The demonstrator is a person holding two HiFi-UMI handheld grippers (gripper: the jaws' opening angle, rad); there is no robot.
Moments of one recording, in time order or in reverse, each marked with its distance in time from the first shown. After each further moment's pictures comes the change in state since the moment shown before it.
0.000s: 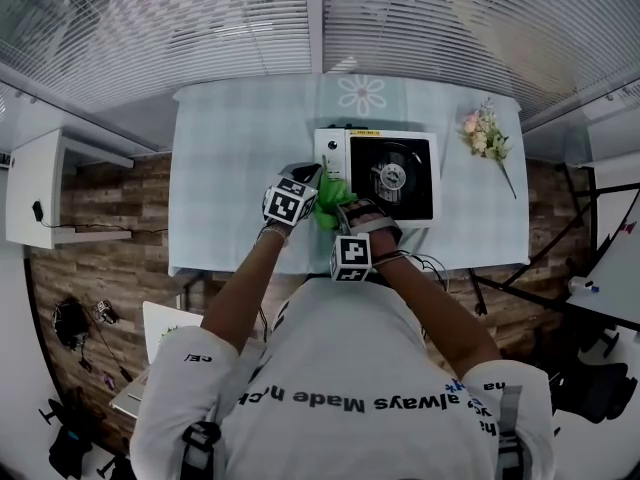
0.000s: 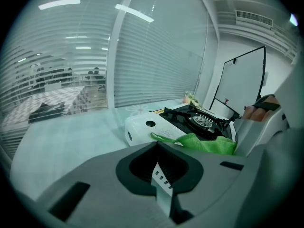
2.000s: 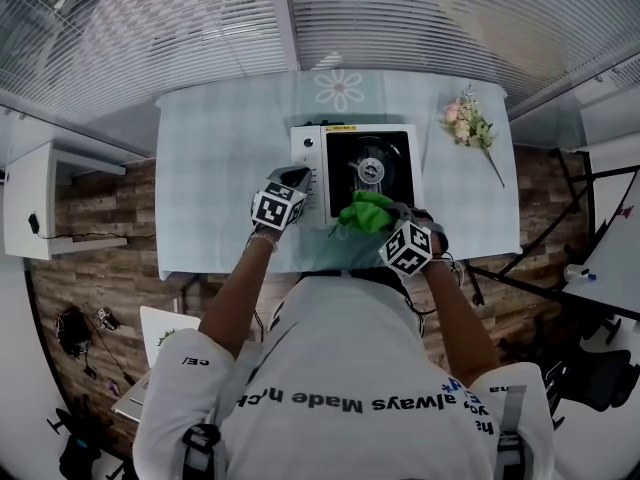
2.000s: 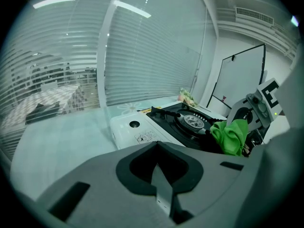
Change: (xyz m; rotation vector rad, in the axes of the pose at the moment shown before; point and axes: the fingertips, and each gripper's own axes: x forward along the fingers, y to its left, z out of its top) left arm 0.007 -0.034 0.002 0.014 0.051 -0.020; right arm -0.076 0.016 -0.161 0.539 0.047 0.073
